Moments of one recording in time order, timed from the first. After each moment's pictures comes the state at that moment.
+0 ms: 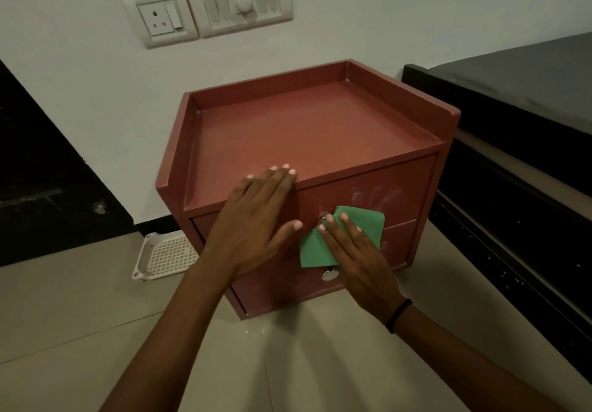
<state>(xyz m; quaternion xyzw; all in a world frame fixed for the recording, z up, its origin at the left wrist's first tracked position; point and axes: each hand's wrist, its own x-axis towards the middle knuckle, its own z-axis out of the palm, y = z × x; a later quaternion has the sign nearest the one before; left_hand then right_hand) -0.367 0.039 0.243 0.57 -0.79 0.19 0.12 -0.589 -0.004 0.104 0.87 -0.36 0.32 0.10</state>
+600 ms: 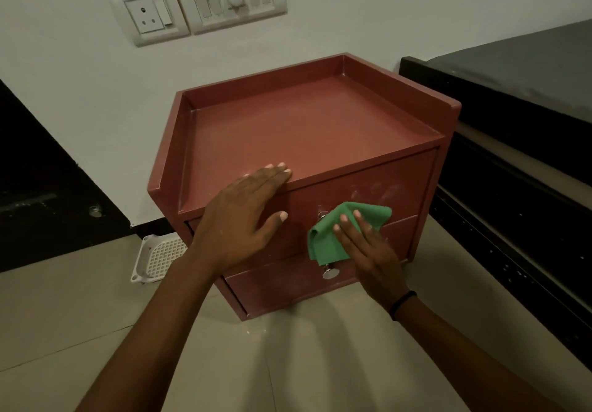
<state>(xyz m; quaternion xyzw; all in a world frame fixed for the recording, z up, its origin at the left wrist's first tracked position) -0.354 0.035 0.257 0.55 -0.80 0.10 0.20 -0.605 -0.030 0.070 0.84 -0.37 0.36 0.14</state>
